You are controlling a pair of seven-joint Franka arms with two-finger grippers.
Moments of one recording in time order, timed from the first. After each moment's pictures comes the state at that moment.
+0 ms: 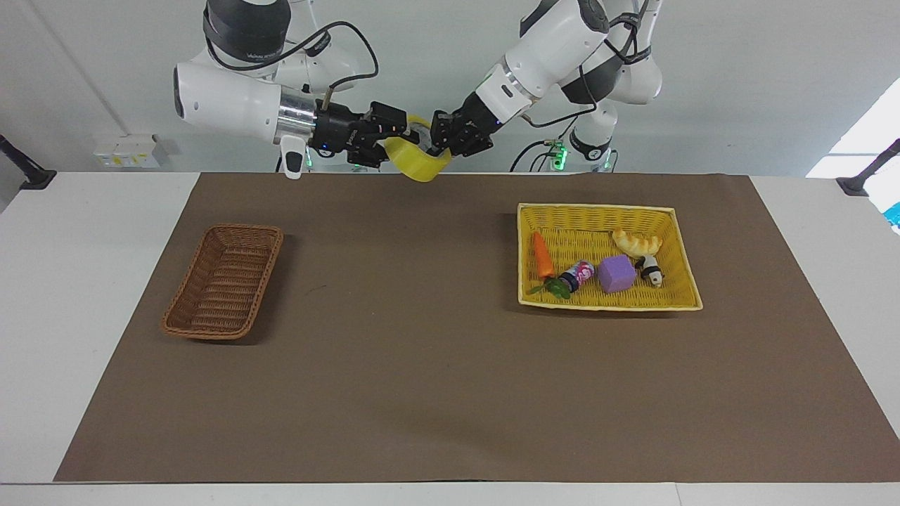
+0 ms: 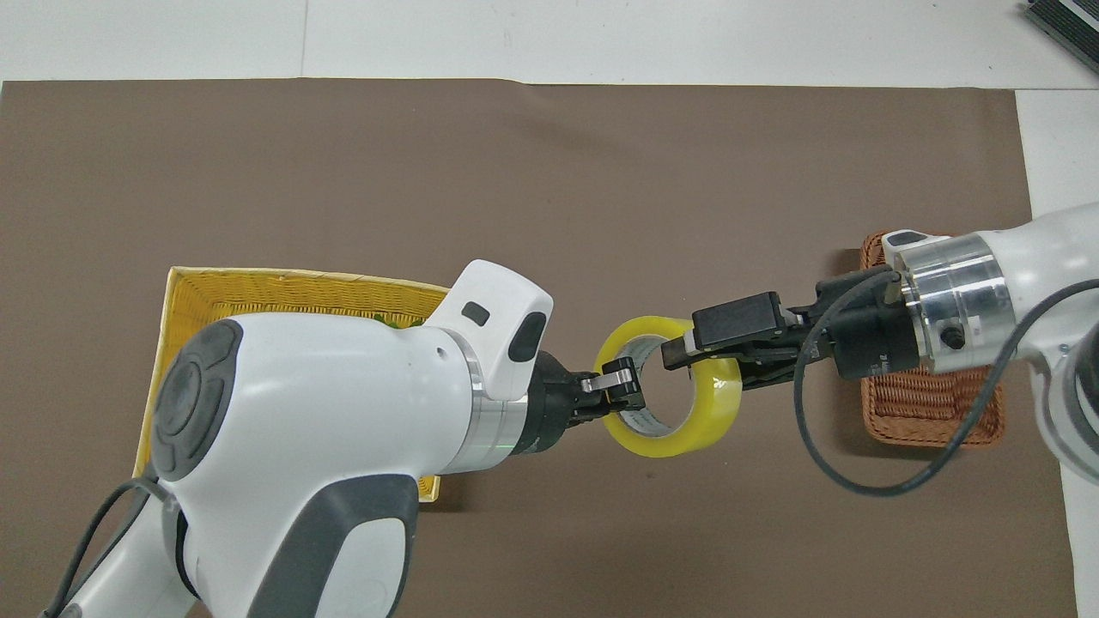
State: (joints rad) left arm -0.50 -0.06 -0.20 -1.85 -0.69 2.15 -0.63; right arm 0.15 -0.09 -0.04 -1.91 1.11 1.61 0.06
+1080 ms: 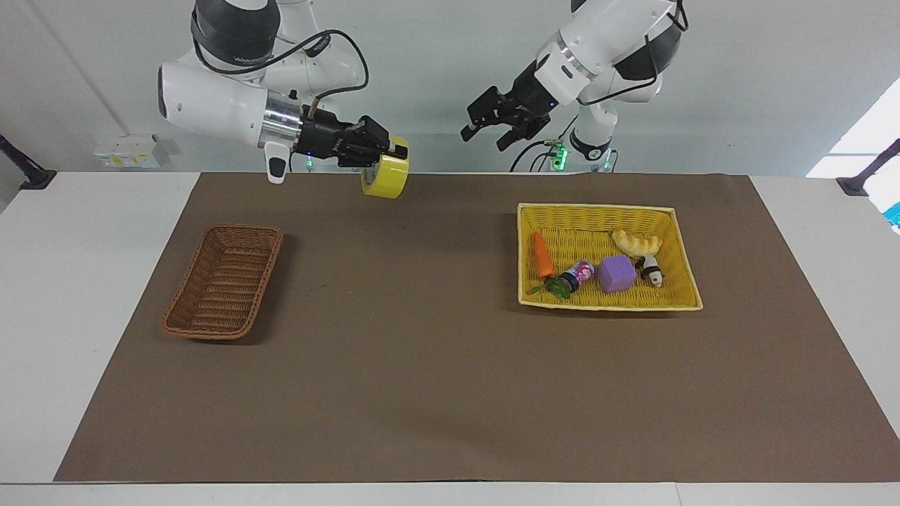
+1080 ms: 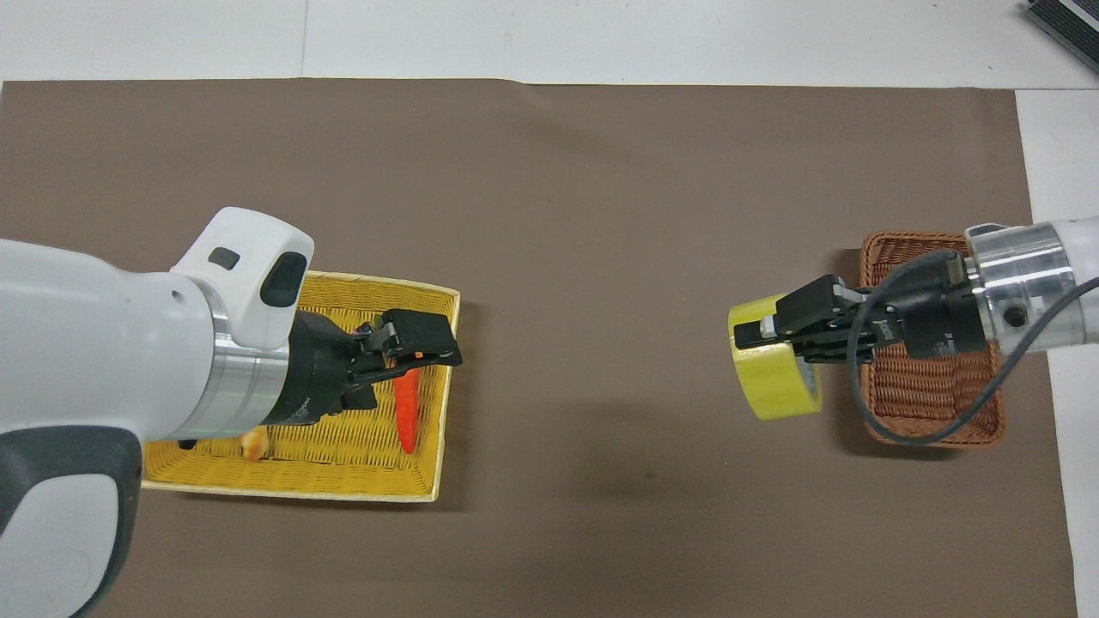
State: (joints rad) left arm -0.26 -0.18 -0.15 -1.82 -0.43 1.77 -0.67; right arm 0.03 -0.07 -0.05 -1.90 0.90 1.61 0.08
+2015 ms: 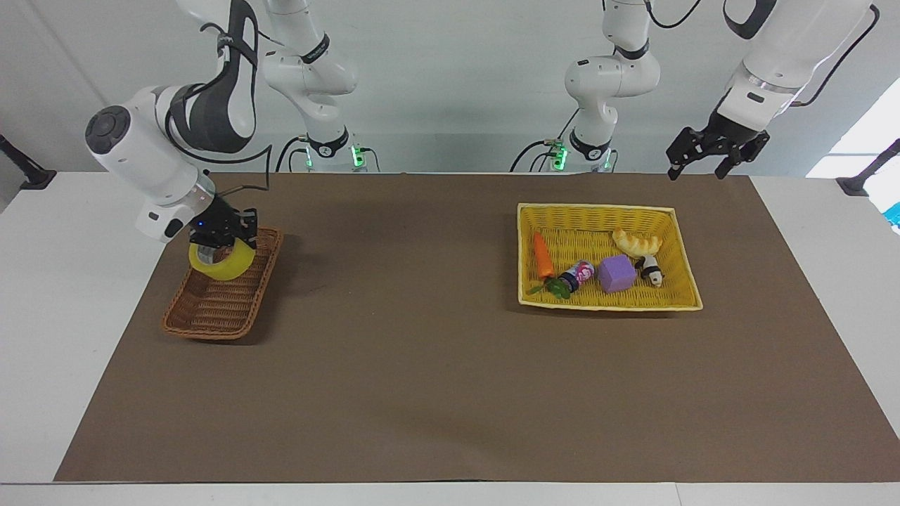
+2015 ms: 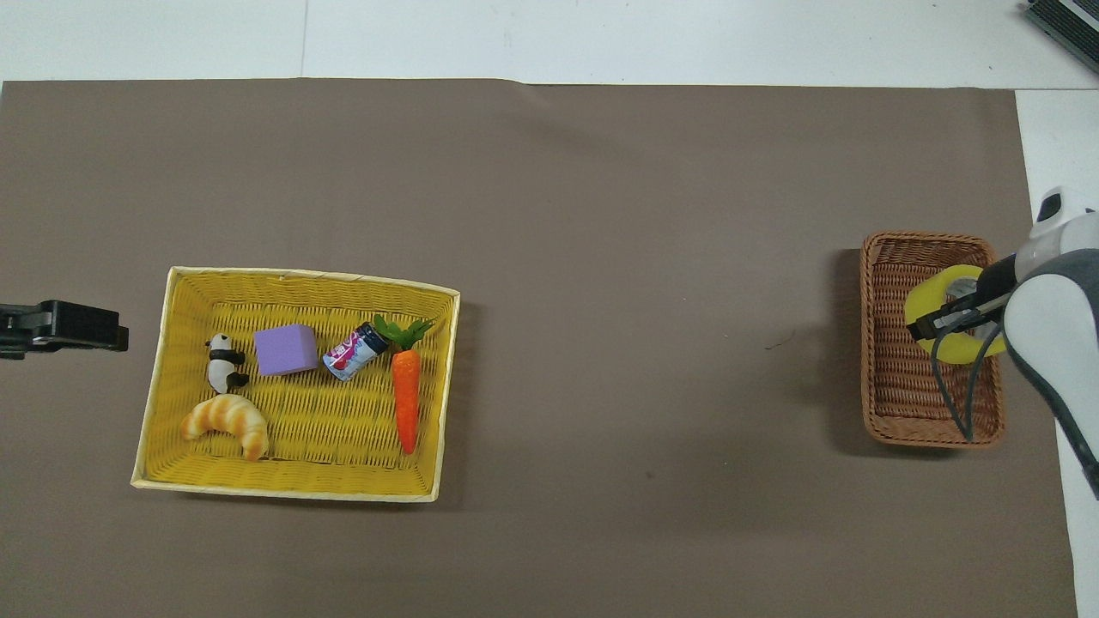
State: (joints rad) left arm 0.07 -0.16 -0.10 -1.73 -0.04 1.55 -0.04; right arm -0.11 0.11 -0.05 -1.90 0.05 1.85 -0.54
